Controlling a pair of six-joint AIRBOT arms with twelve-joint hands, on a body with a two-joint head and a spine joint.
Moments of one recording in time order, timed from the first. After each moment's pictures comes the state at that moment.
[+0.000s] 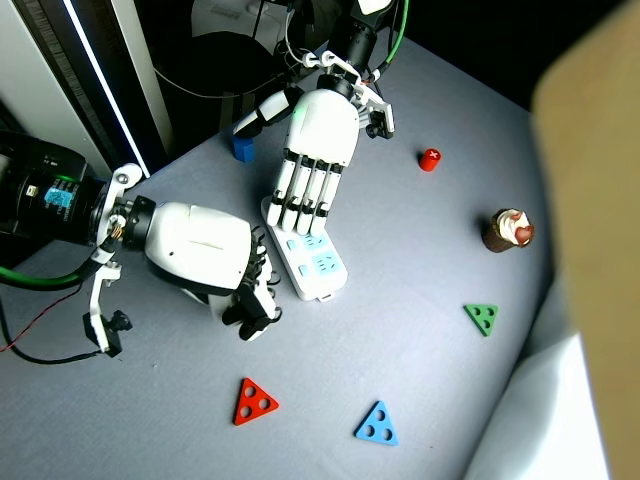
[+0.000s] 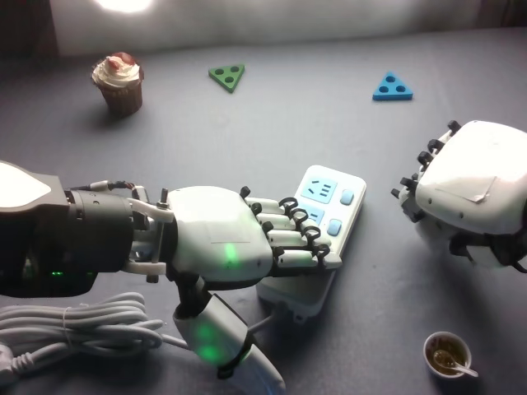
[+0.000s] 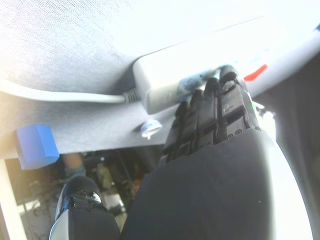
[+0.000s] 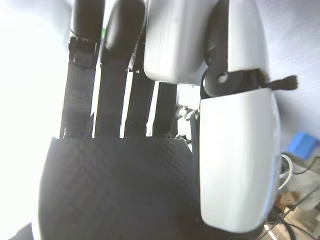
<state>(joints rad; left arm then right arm) 0.62 -1.11 1.07 1.61 -0.32 -0.35 -0.47 -1.01 0.94 0.40 0.52 -1.80</state>
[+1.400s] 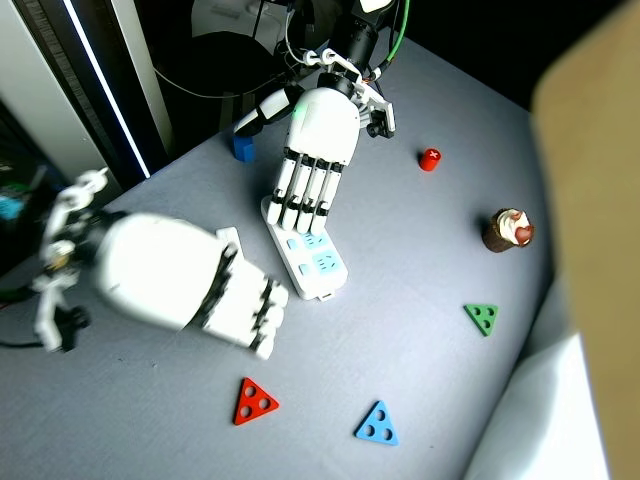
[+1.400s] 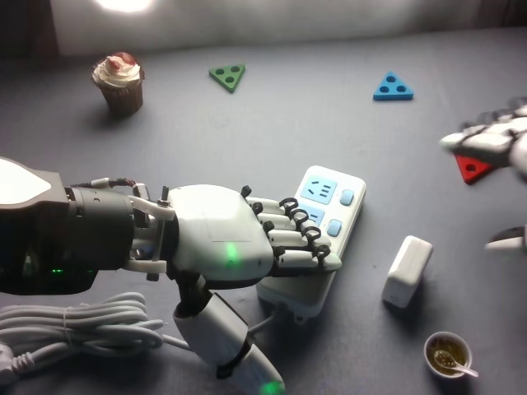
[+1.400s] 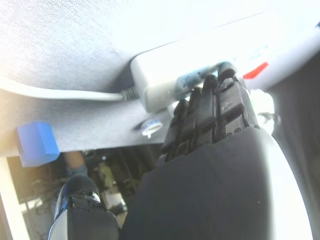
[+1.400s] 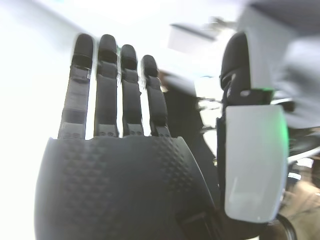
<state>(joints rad) 0.61 -1.11 1.07 1.62 -0.32 -0.35 -0.52 -0.80 0.88 0.54 0.53 -1.48</state>
